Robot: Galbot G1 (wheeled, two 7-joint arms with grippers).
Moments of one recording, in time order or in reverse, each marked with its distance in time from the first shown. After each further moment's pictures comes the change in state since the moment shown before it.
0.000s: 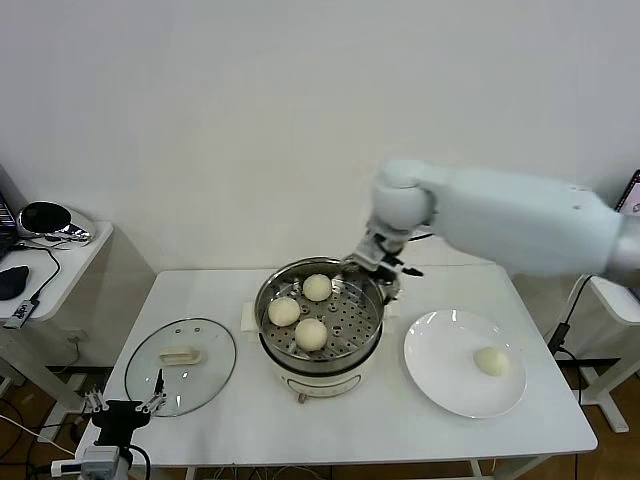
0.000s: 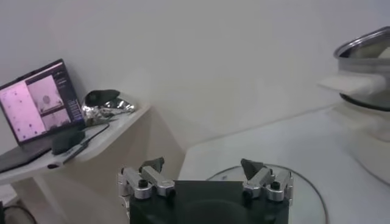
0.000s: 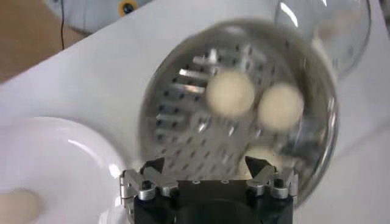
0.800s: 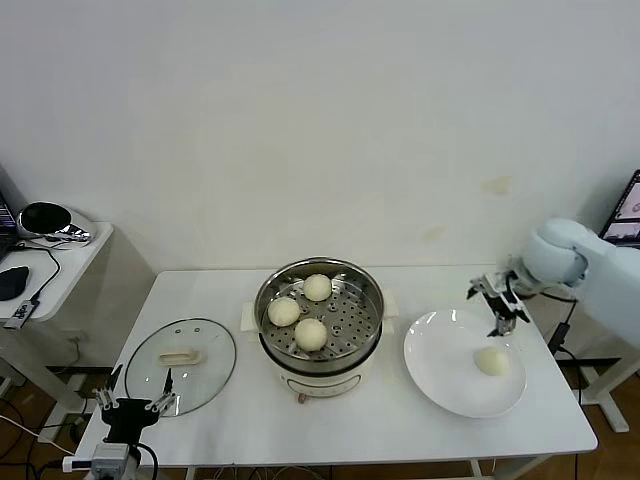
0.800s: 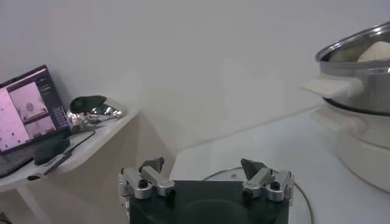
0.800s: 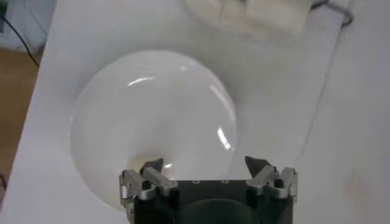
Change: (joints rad) left arm -0.010 0.006 0.028 0.013 0.024 0.006 0.005; right arm -0.484 -0.451 0.379 -0.021 -0.219 -0.164 0.074
